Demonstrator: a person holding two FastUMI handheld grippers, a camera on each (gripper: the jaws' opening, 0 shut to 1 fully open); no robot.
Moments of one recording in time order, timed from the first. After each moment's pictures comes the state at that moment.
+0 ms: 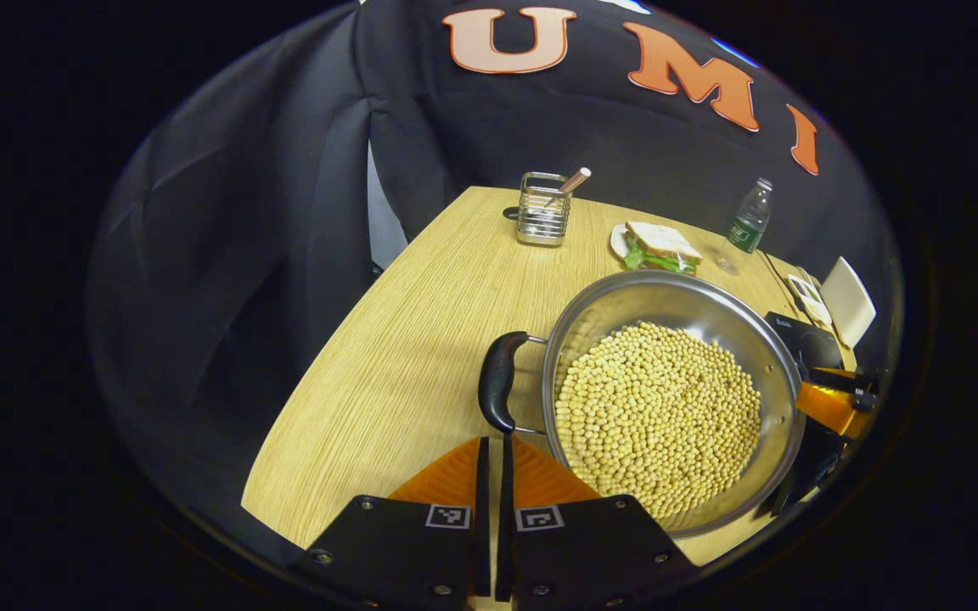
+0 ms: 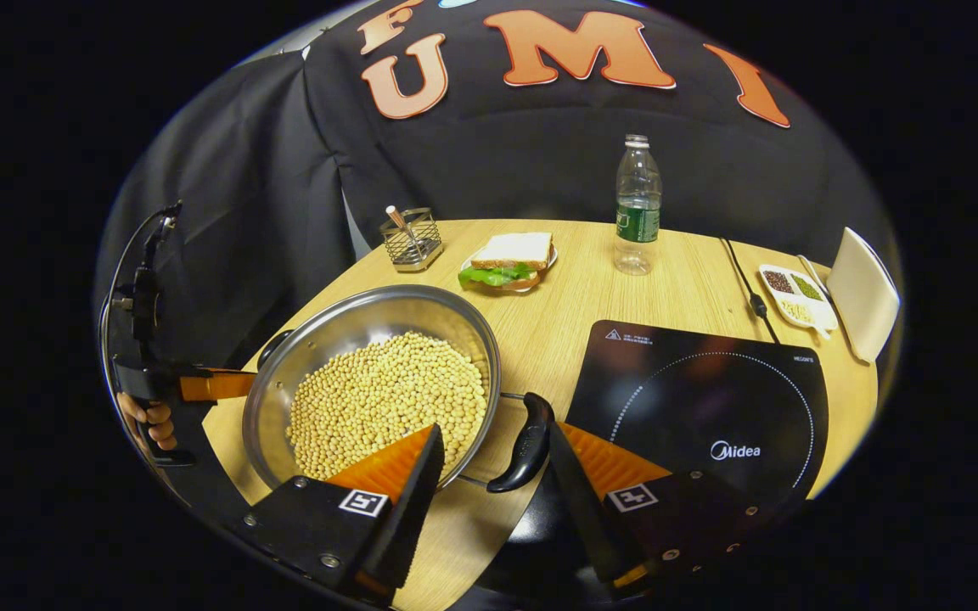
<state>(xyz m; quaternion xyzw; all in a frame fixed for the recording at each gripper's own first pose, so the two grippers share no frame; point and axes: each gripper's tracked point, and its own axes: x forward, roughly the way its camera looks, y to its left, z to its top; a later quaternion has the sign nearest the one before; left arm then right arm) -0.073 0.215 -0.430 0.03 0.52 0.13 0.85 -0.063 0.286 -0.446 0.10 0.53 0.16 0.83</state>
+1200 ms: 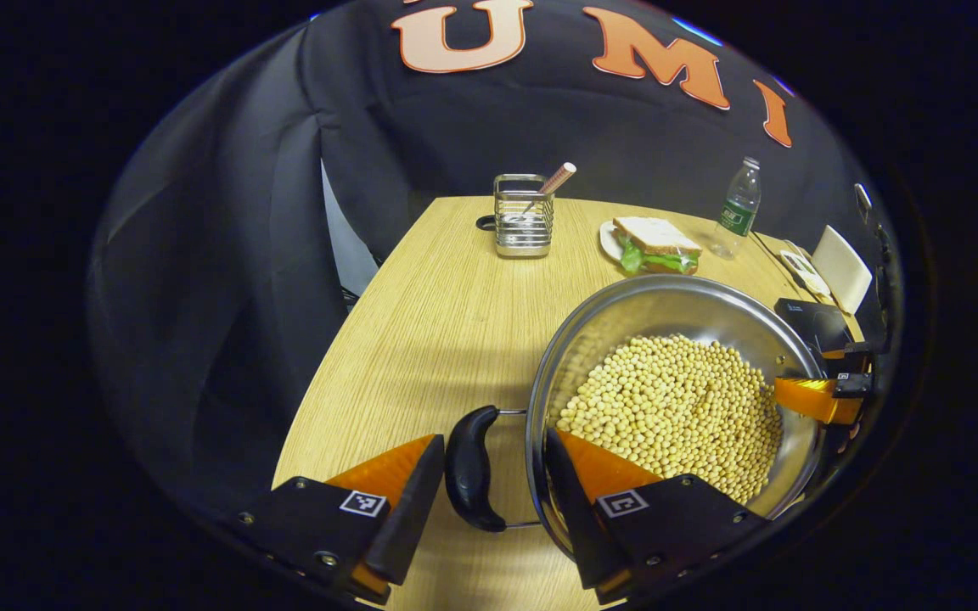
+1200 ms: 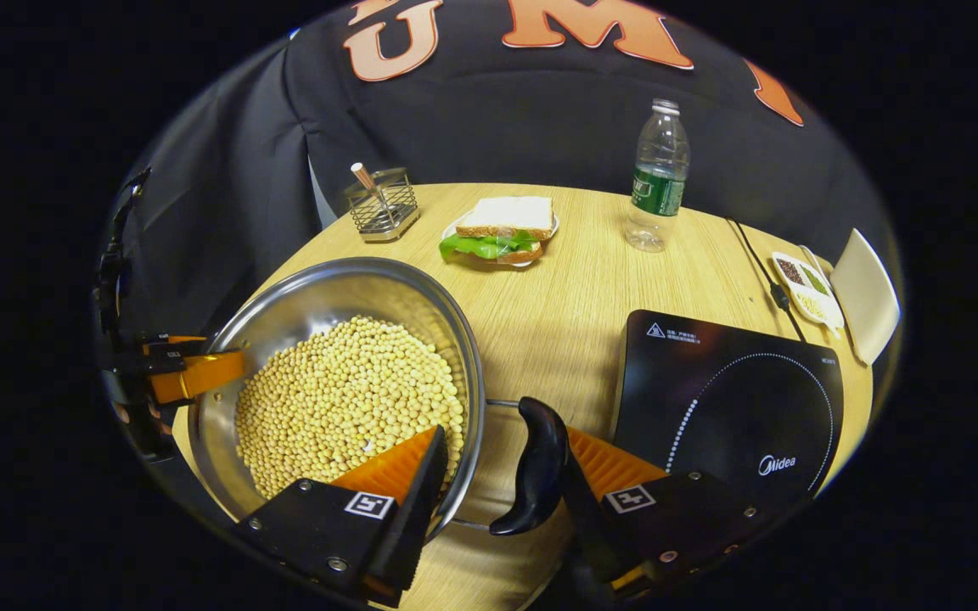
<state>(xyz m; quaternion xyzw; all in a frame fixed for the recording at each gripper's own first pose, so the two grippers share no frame) -0.032 0.217 -0.454 0.04 0.53 0.08 0.84 -0.039 0.313 -0.506 0.06 0.58 0.13 0.80</state>
